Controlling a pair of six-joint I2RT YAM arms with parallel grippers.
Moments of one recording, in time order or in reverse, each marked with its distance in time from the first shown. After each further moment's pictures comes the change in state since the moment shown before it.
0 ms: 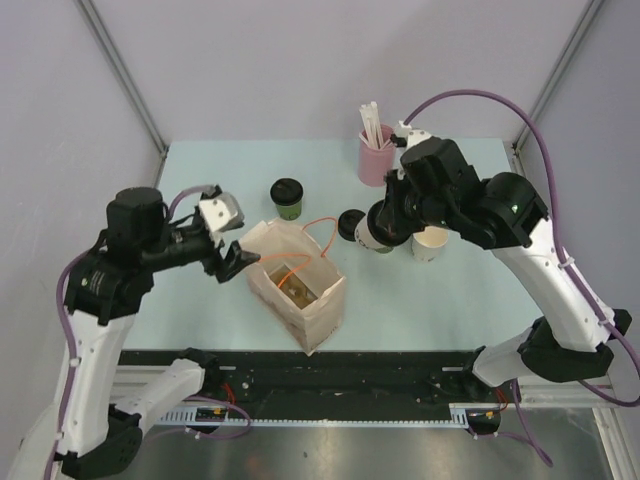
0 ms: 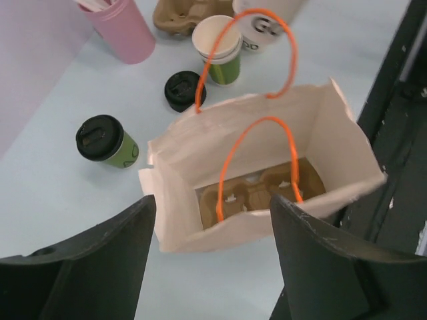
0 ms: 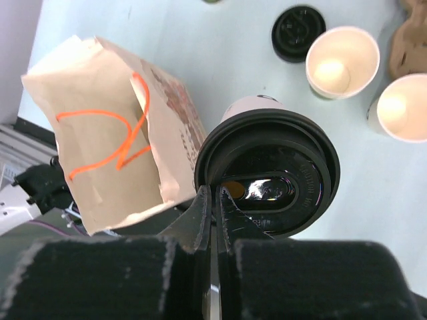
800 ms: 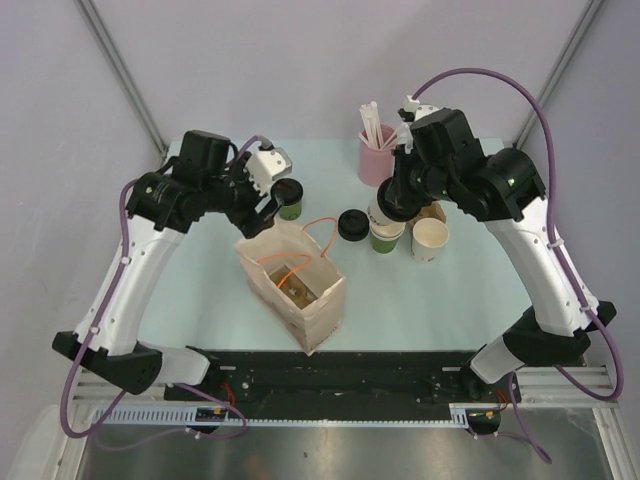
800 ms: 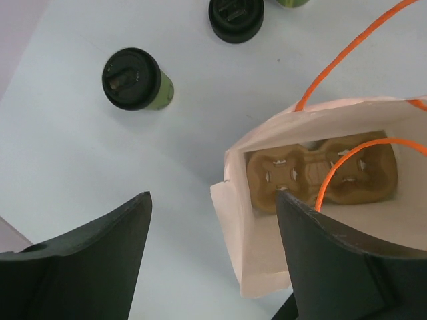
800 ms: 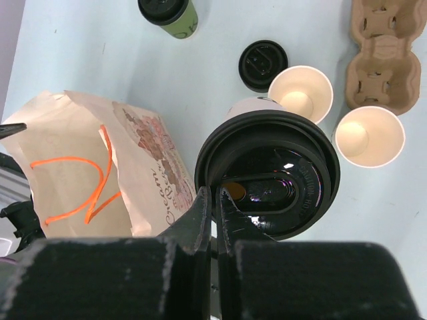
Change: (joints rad) left arm -0.119 0.378 0.283 -0.135 -0.316 0.058; right arm -0.164 0.124 0.174 -0.020 -0.038 -0.110
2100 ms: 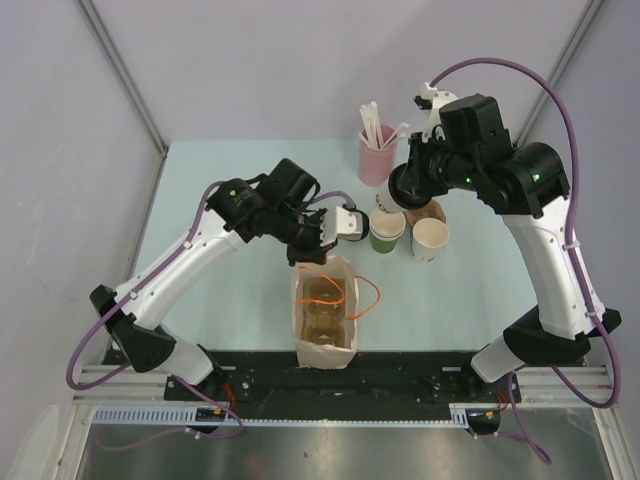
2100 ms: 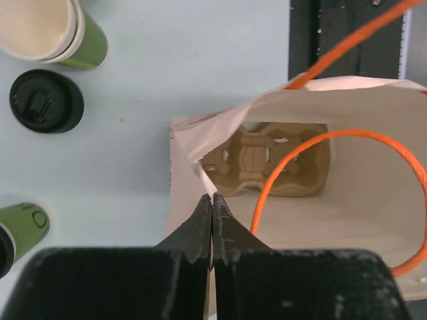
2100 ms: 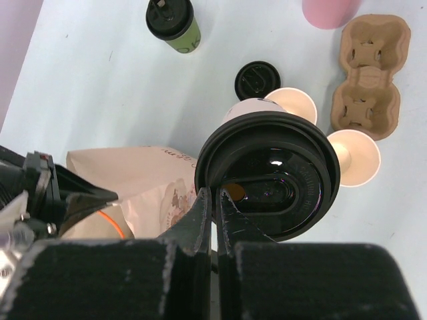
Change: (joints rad) left arm -0.336 0.166 -0.056 -0.039 0.212 0.136; right arm -0.121 -0.003 0.069 -0.008 -0.127 -0.136
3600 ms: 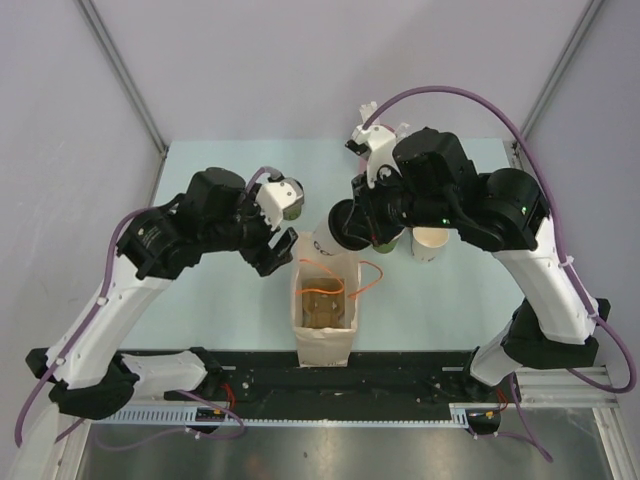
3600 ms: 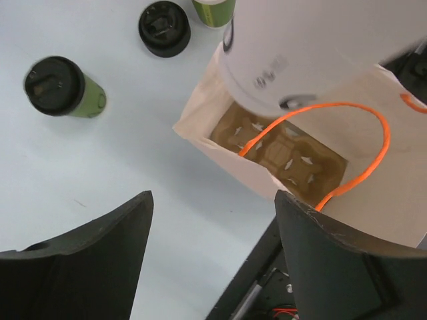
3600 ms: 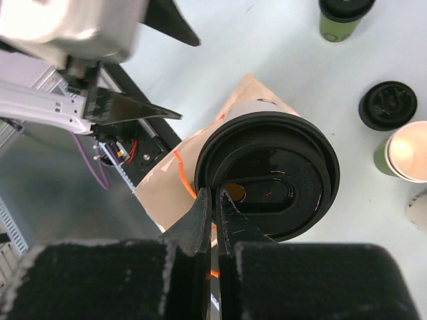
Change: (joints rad) left arm 0.026 -0.331 -0.047 0.045 -0.344 -0.411; right arm 0.381 0.023 0.093 -0.003 -0.057 -0.023
